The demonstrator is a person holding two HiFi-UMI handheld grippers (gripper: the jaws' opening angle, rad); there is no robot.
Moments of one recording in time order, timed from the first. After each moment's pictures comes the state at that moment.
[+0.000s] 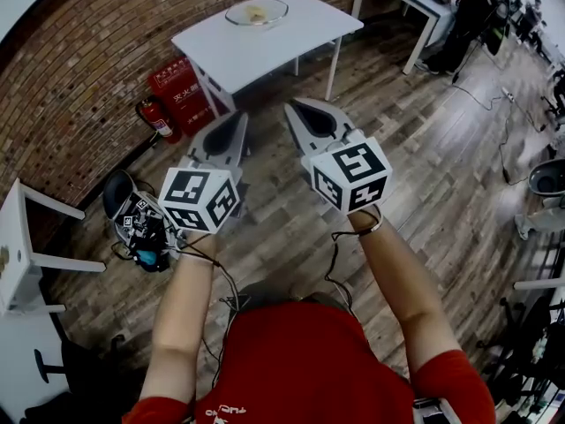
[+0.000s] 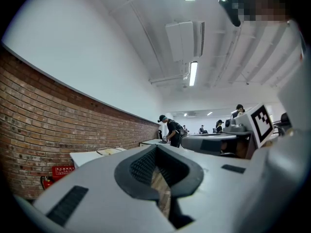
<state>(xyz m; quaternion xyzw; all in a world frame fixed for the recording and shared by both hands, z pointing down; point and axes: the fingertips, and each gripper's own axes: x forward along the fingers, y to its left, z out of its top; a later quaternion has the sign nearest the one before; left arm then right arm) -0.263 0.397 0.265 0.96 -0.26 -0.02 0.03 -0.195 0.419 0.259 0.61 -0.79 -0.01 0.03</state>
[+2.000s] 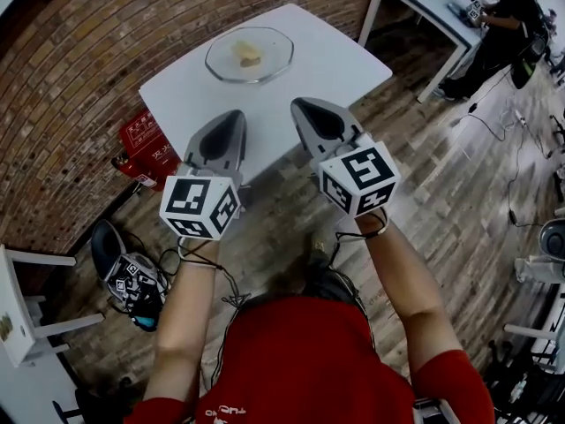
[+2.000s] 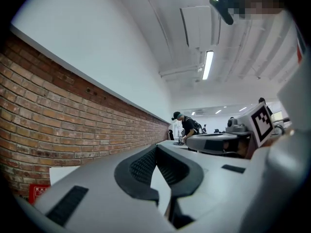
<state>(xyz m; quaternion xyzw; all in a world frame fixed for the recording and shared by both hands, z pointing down) -0.057 -0.009 0.293 0.96 -0.29 -0.02 0.03 0.026 0.017 0.290 0.60 -0.80 -0.01 0.03</state>
